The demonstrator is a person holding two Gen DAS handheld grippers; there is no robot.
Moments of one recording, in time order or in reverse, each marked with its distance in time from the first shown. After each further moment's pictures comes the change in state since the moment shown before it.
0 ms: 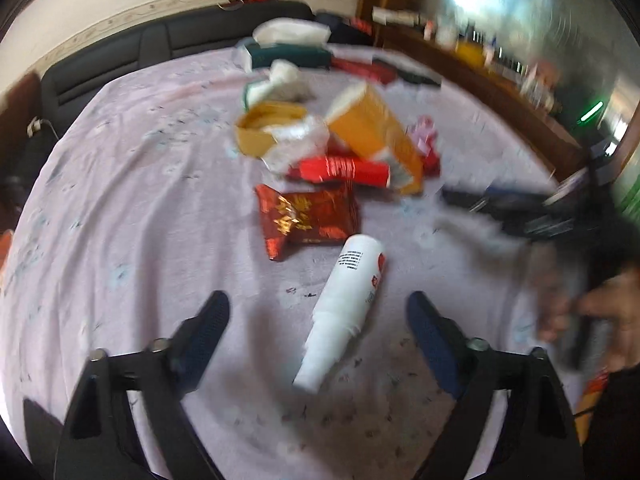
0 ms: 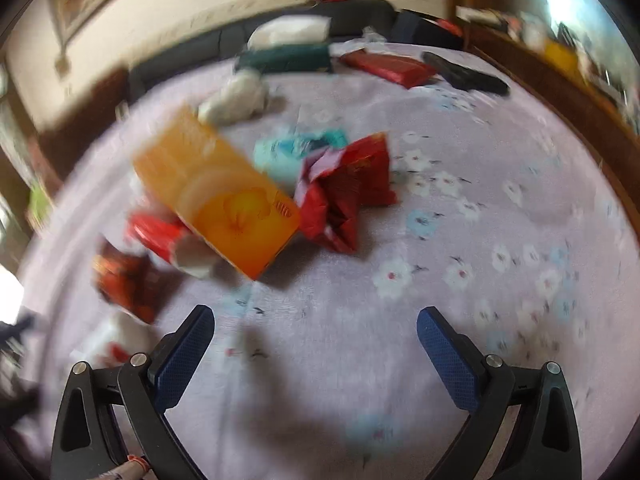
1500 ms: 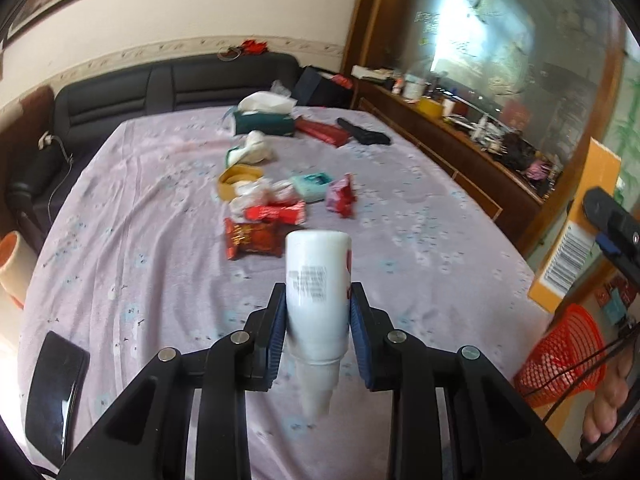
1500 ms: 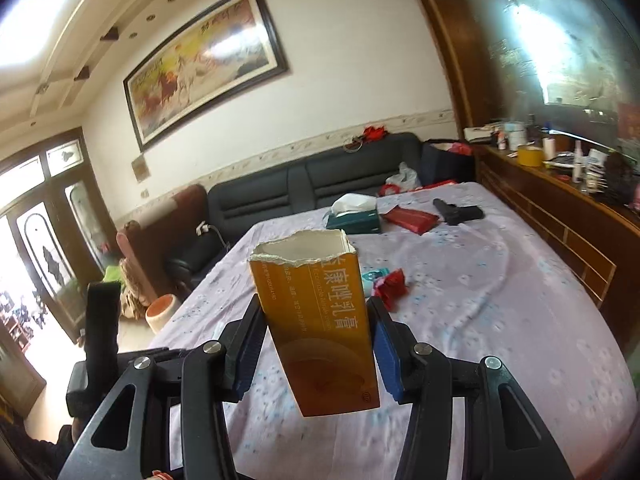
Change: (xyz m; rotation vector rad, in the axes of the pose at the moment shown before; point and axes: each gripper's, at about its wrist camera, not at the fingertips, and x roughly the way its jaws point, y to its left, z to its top) left arm -0.149 -0.060 -0.039 -0.055 -0.220 -0.066; right arm -0.270 0.028 -0.096 -0.010 -0.501 0.184
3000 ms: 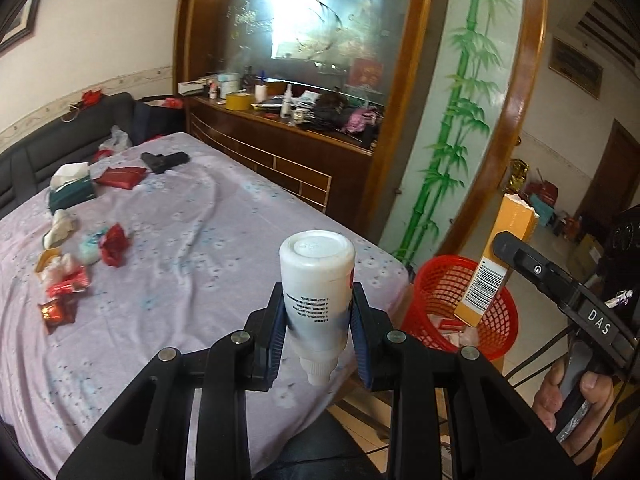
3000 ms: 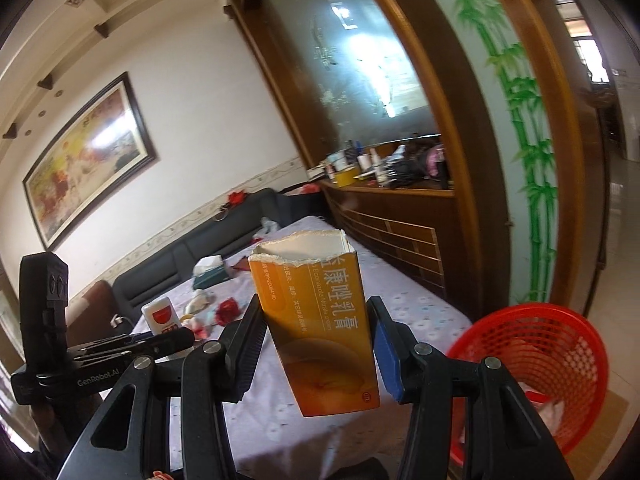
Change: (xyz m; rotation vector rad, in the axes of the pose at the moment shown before) left arm -0.006 -0.251 -0.012 0.355 0.023 -0.360; right arm -0.224 -0.134 -0.075 0.302 -0.219 -0.394
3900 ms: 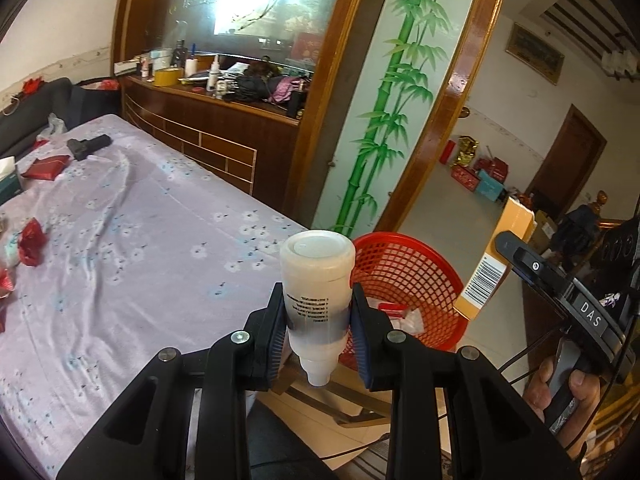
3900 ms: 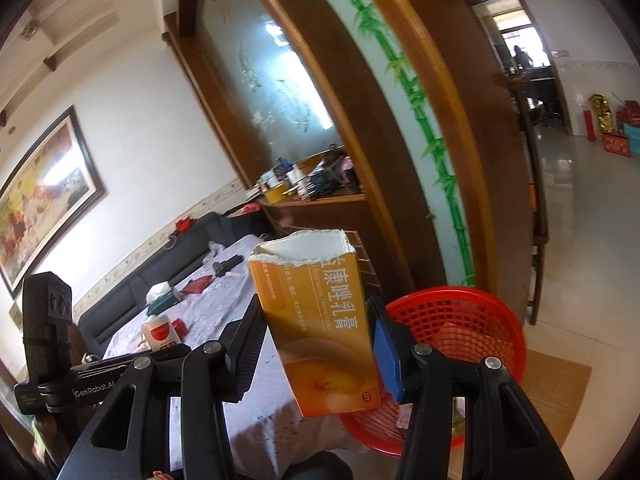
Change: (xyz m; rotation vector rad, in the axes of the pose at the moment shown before) left arm 0.047 -0.050 -0.003 0.035 0.092 -0.224; right arm -0.058 -0.070 -0.011 0.124 -0.060 -0.189
